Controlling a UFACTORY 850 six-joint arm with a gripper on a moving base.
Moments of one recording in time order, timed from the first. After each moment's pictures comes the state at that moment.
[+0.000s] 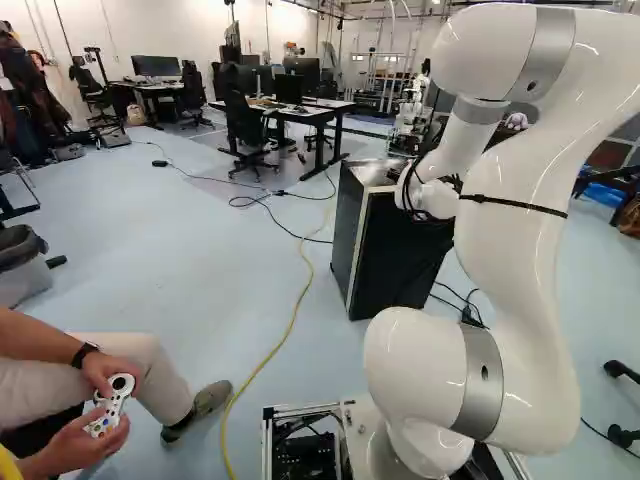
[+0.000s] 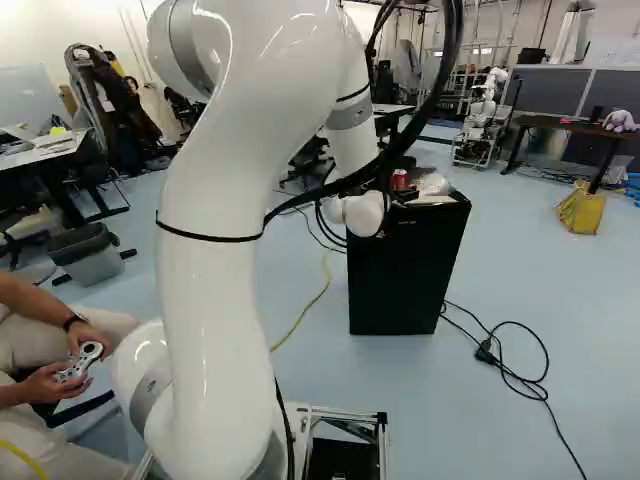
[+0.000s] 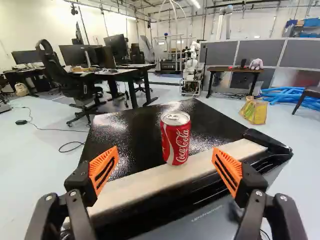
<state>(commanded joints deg) -27.2 -28.1 -51.2 -13.2 58.6 7.8</state>
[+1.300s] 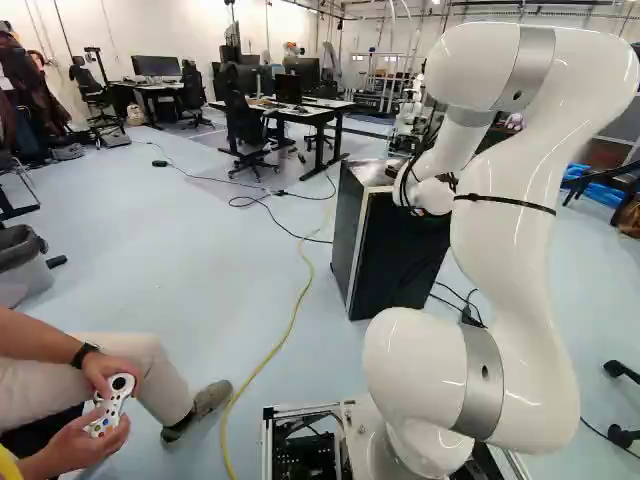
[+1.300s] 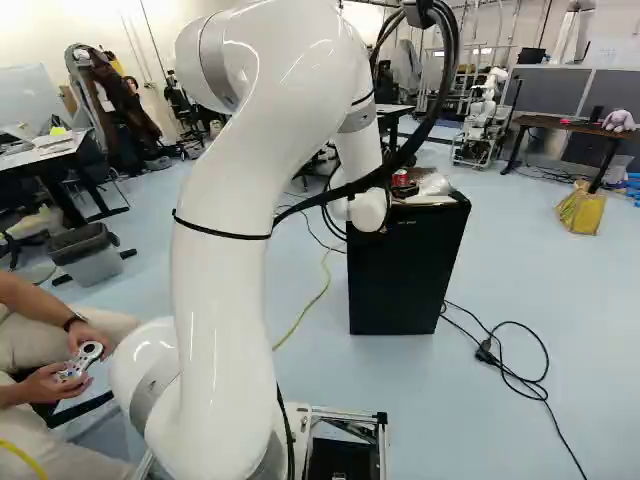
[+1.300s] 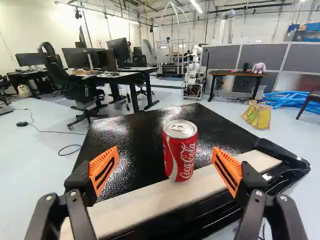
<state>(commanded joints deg) -26.4 -32.2 -56.6 -13.2 58.5 7.8</state>
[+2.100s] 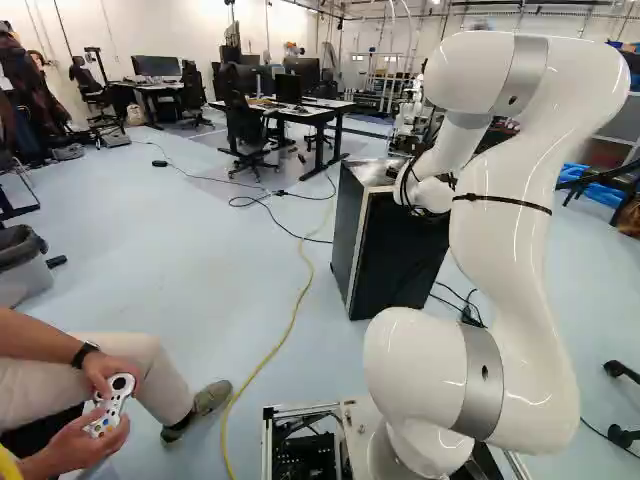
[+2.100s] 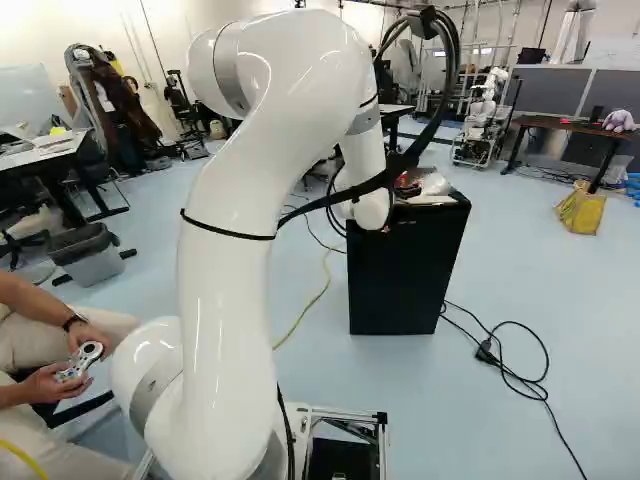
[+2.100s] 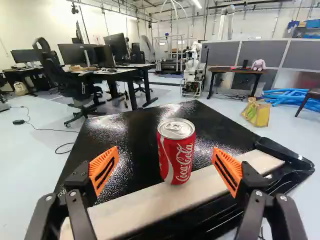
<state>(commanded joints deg) -26.8 -34.3 -59.5 -13.2 56.4 7.8</state>
